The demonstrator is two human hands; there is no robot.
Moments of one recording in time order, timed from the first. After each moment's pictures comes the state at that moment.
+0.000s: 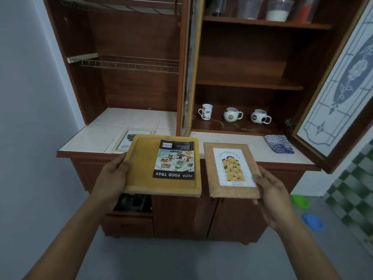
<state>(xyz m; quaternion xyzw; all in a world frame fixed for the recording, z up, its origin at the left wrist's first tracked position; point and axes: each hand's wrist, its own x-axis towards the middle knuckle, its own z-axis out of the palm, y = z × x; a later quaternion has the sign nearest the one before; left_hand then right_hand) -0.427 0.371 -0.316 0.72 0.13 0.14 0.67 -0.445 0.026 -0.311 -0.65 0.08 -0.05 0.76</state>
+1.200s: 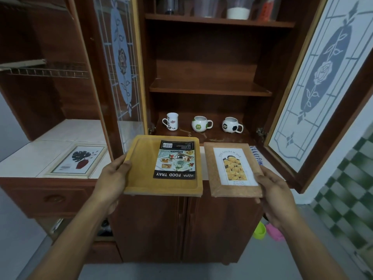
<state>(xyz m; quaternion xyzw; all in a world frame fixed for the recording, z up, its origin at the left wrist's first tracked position) -0.309 0.180 -0.299 0.69 0.15 0.10 0.70 -0.335 -0.157 -0.297 -0.65 0.09 -0.08 0.75</state>
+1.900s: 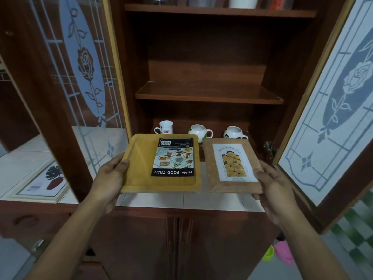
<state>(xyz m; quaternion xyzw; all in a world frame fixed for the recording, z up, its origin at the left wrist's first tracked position) -0.186 0.138 -0.299 0.66 0.14 0.11 0.73 -0.197 -0.203 -0.295 -0.67 0.05 -0.08 0.74</state>
